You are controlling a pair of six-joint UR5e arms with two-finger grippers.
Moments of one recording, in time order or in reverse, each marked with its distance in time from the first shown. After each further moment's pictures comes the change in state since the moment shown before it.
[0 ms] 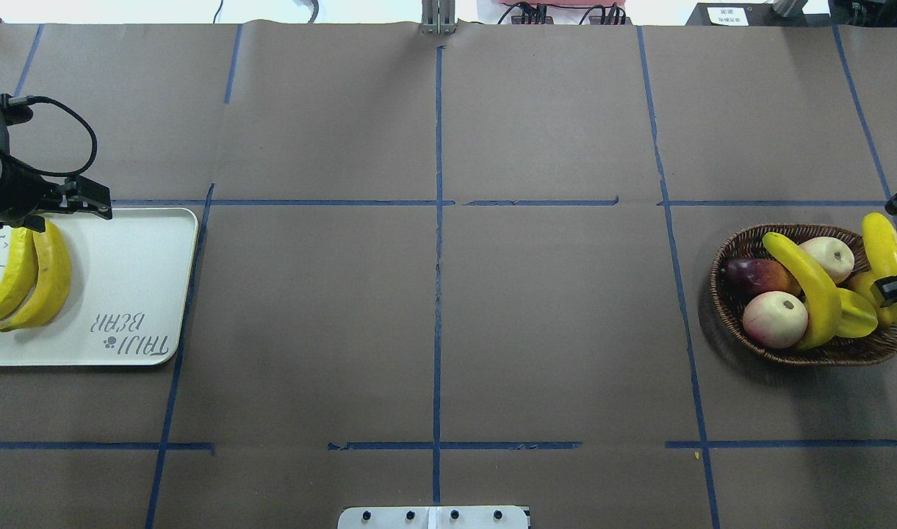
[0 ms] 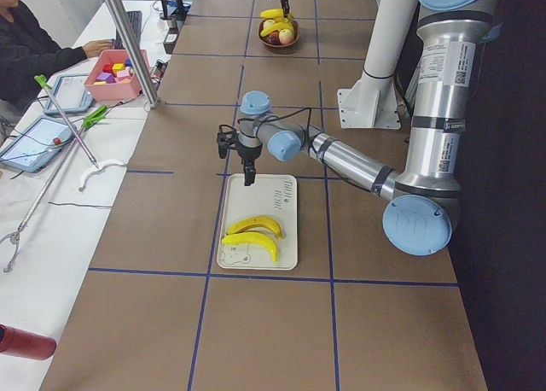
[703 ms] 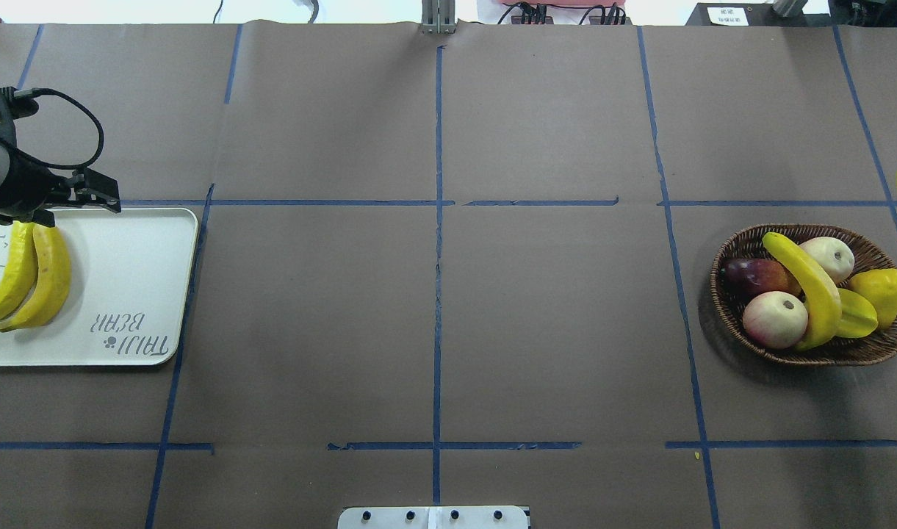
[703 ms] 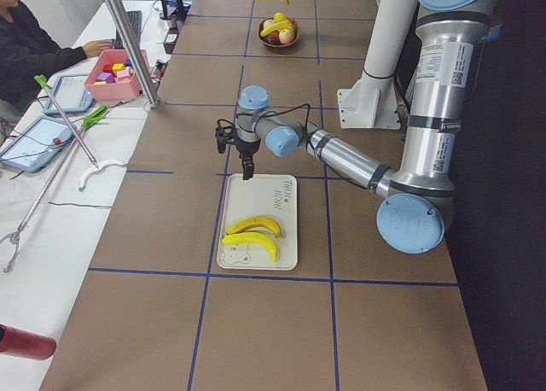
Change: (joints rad) left arm 0.003 -0.042 -0.008 -0.002 -0.003 -0.066; right arm 0.183 0.052 0.153 0.003 0.269 0.005
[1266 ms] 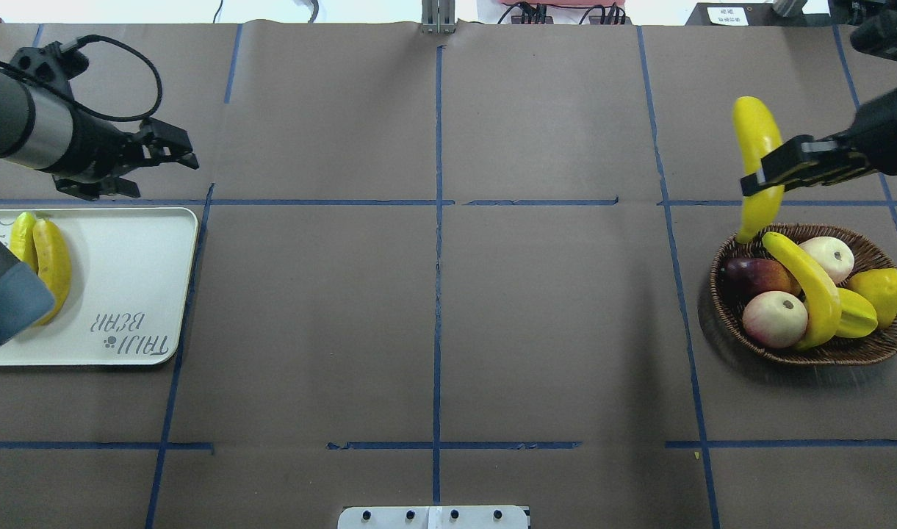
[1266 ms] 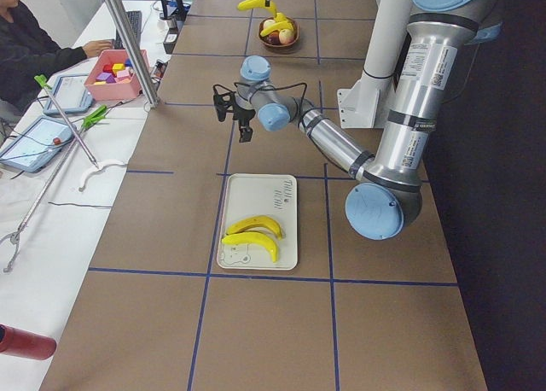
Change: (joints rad) left arm 0.076 -0.170 -0.012 -0.128 0.000 -0.370; right arm -0.140 0.338 -0.089 0.240 0.137 0.529
